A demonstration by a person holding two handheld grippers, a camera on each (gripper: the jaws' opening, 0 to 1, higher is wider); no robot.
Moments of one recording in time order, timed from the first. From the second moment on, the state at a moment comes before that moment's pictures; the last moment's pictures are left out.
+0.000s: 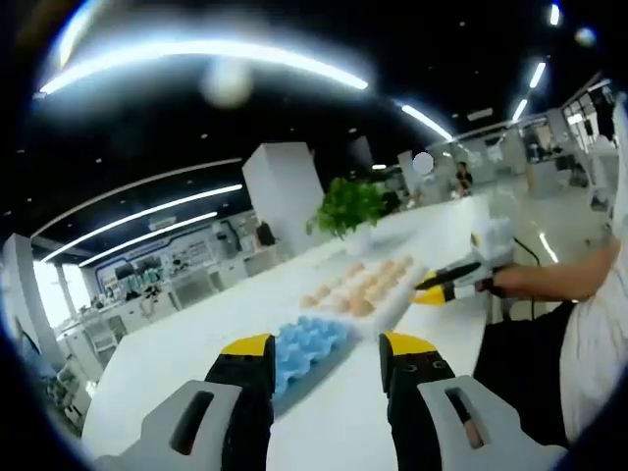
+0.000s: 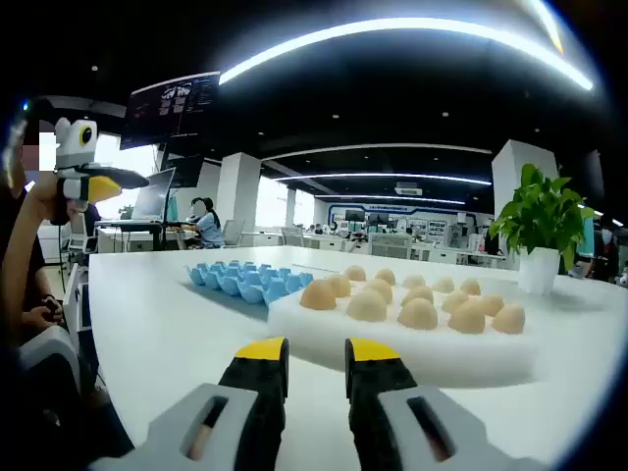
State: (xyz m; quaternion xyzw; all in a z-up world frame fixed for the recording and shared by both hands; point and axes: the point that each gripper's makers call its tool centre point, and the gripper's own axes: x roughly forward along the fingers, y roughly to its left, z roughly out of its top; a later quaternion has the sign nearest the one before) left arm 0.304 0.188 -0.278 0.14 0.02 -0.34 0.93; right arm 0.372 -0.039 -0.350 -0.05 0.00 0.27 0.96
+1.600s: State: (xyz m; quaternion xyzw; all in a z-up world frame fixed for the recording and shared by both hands) left arm 0.339 0.278 -0.248 0.03 -0.04 -0.12 0.99; right arm 0.463 0.003 -0.376 0.00 0.10 0.15 0.98
